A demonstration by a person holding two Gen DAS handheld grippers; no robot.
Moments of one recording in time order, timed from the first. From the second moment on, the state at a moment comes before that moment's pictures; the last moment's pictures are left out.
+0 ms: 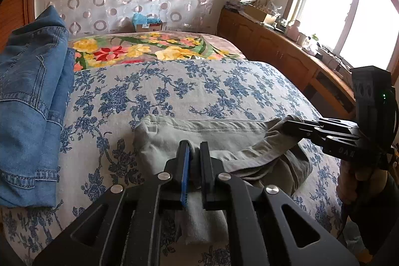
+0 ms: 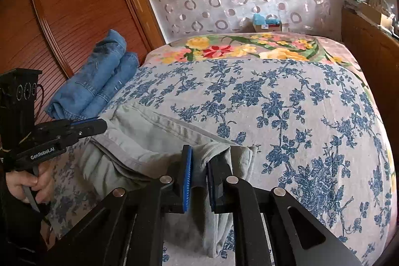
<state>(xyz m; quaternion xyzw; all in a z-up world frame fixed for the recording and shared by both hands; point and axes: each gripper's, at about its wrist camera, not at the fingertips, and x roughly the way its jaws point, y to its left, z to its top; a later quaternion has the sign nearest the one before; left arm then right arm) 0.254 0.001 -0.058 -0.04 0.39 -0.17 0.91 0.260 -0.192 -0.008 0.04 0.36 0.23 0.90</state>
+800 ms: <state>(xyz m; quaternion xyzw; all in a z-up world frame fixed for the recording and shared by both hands) 0.210 0.019 -0.070 -0.02 0.41 -0.15 0.90 0.211 -0.213 -0.010 0.00 0.40 0.20 0.89</state>
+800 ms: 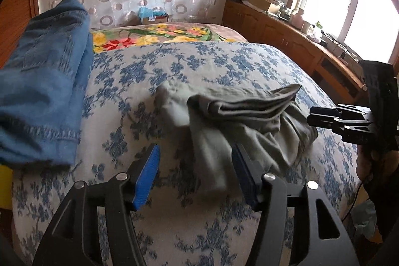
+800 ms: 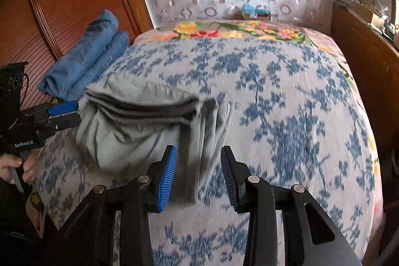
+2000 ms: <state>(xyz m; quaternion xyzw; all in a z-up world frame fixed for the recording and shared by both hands) 0.192 0.013 -0.077 -0.02 0.40 -0.18 0.90 0.199 -0.219 -0.015 0.01 0.40 0.20 0.89</state>
